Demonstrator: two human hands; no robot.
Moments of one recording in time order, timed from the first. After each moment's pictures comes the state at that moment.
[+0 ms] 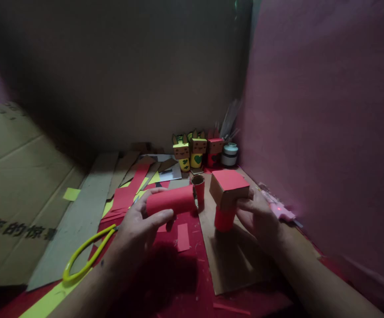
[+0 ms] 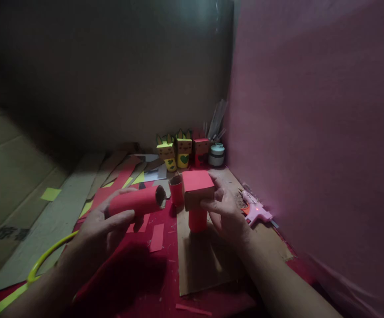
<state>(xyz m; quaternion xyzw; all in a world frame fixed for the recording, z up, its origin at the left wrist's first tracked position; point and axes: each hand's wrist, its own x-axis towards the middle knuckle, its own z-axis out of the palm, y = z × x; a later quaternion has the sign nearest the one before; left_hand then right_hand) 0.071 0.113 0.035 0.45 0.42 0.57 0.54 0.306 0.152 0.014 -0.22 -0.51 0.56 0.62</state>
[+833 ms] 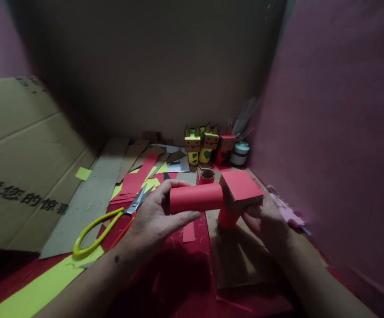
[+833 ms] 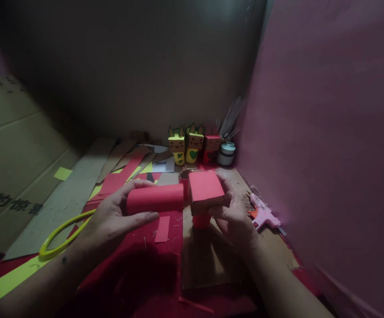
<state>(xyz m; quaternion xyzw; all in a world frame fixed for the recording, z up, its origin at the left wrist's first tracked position) 0.077 0.104 0.042 0.56 0.45 0.52 0.47 0.308 0.153 -0.001 -0.16 -0.53 0.58 0.60</state>
